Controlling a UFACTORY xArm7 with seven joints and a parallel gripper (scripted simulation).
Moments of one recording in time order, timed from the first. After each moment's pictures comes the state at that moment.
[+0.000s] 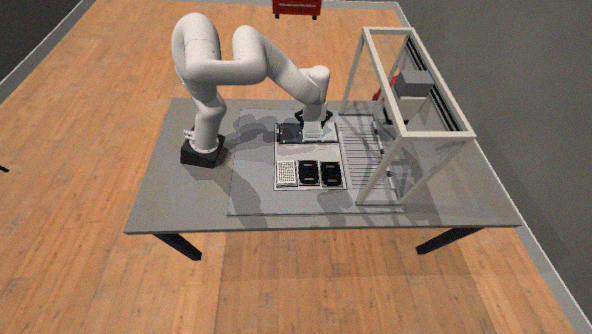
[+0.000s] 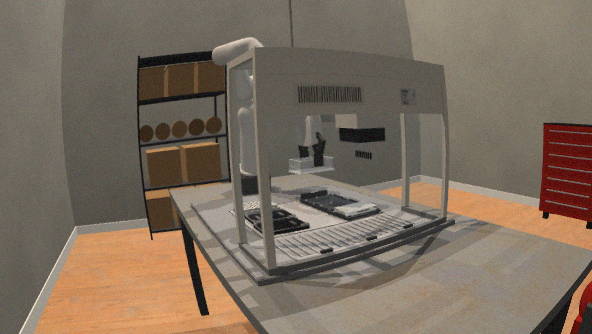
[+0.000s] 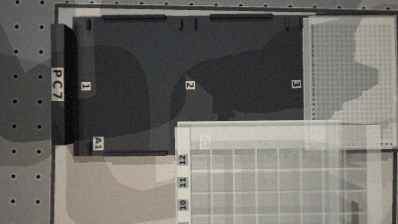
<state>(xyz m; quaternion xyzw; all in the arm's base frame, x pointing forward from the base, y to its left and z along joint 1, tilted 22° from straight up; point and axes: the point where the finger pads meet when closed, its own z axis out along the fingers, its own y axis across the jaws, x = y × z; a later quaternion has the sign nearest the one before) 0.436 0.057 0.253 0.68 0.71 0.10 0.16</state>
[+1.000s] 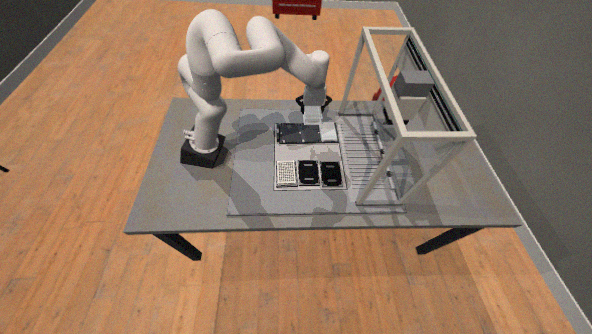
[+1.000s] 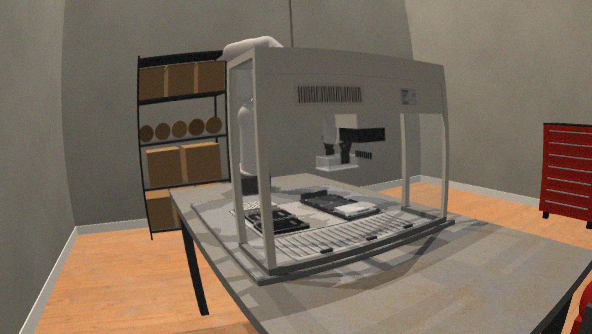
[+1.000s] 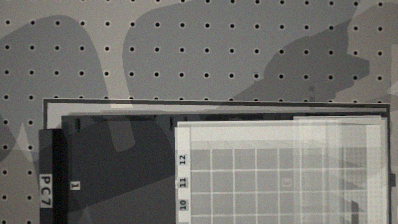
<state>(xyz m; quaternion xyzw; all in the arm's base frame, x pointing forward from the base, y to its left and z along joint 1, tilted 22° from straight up) 0.443 0.153 0.248 0.68 0.71 0.10 0.16</state>
